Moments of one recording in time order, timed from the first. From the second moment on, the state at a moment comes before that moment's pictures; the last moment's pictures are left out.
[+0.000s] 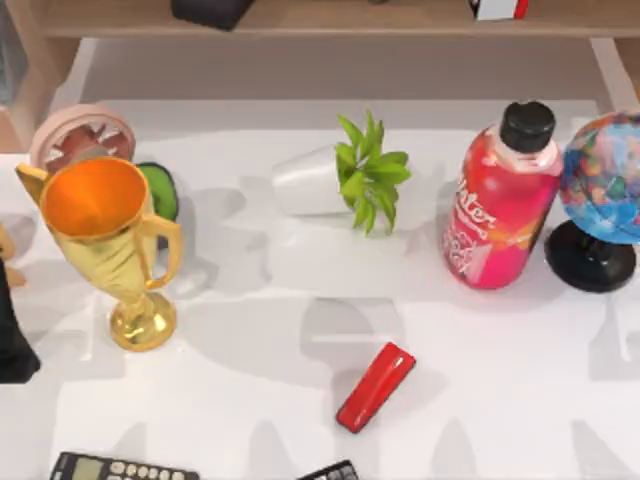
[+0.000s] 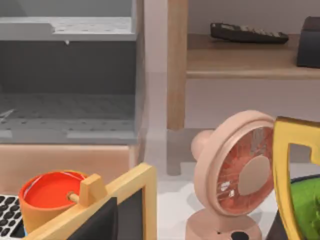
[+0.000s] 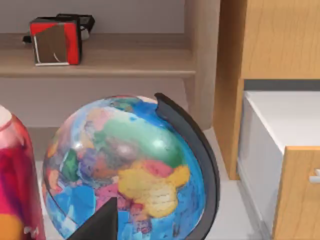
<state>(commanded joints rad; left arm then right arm) 0.00 0.00 0.00 0.00 0.00 0.00 0.00 0.00 0.00 0.00 0.00 0.00</state>
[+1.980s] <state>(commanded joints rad) 0.00 0.00 0.00 0.00 0.00 0.00 -0.38 2.58 2.50 -1.39 -0.04 -0.60</state>
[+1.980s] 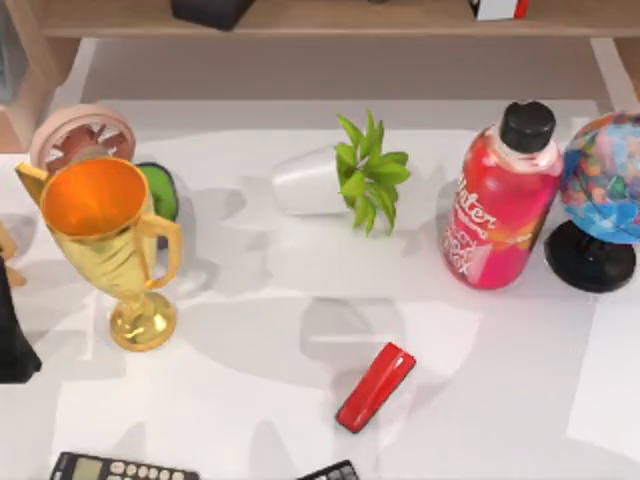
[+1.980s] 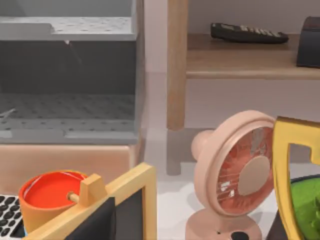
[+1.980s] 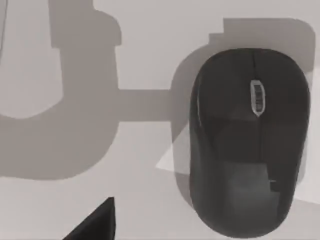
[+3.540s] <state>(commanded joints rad) 0.00 0.00 0.00 0.00 0.00 0.00 -0.38 2.63 2.42 -1.28 -0.05 -0.62</state>
